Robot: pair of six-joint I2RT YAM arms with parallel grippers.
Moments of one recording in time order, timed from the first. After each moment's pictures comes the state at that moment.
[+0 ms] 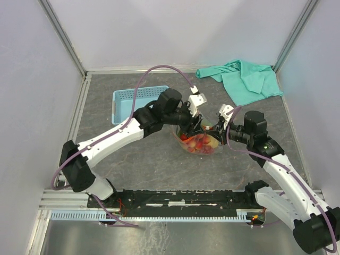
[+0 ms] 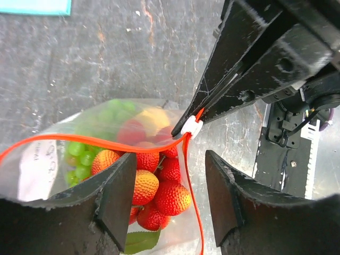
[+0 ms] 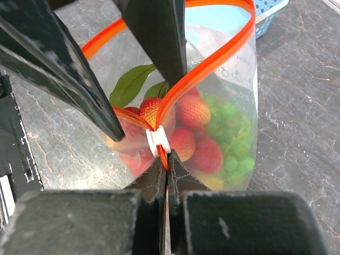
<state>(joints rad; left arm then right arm) -0.88 1.54 1.37 -0.33 0.42 0.06 0.36 0.85 0.69 -0.20 -0.65 -0.22</state>
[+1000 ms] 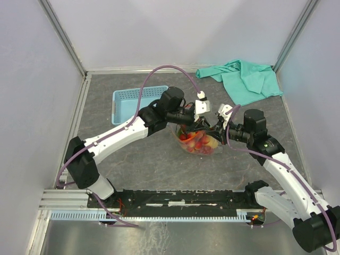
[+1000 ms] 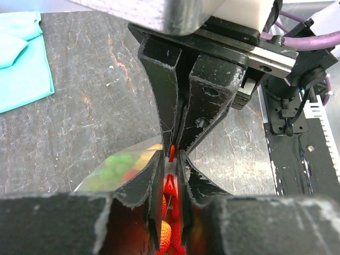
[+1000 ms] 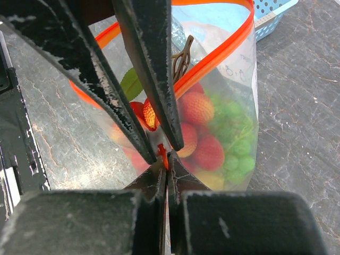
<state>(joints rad) -0.87 1.58 1.37 -0.20 0.66 0.33 0.36 0.88 0.73 -0.27 -0.68 -0.26</state>
